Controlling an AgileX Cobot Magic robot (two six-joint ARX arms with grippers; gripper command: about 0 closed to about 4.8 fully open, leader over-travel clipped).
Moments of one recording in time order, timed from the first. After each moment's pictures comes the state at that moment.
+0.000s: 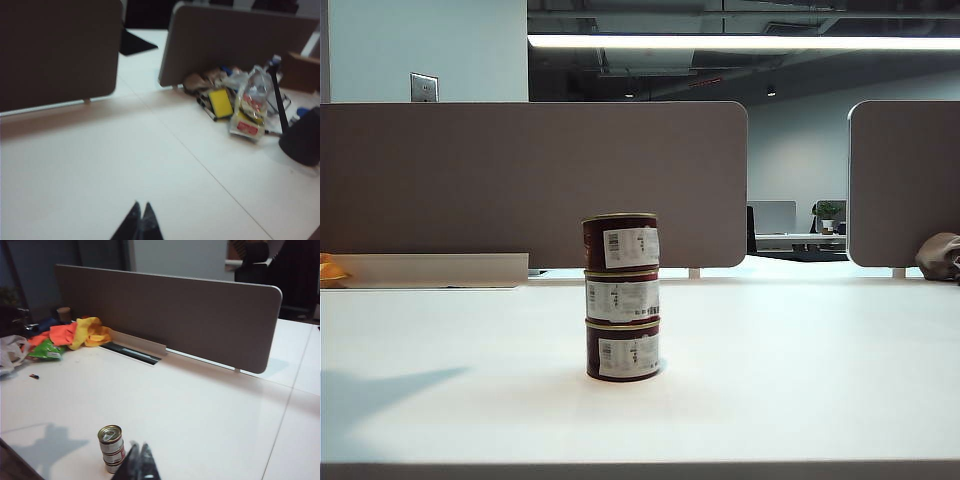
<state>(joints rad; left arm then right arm) -0.74 0.78 1.17 -0.52 -0.09 -0.18 0.98 0.37 1.43 -1.10 0.34 0.03</state>
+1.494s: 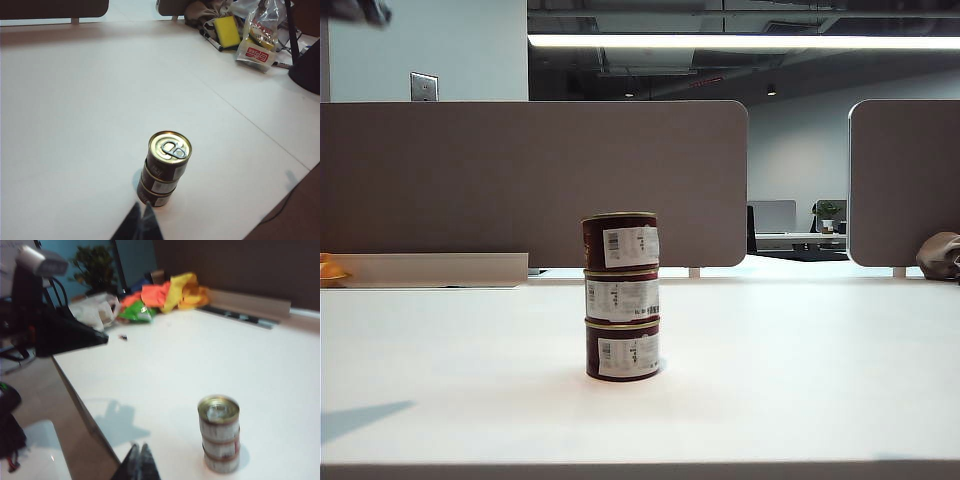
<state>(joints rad) -0.74 0.40 0.48 -0.33 -0.03 -0.20 0.98 0.32 0.45 -0.20 -0.02 0.15</state>
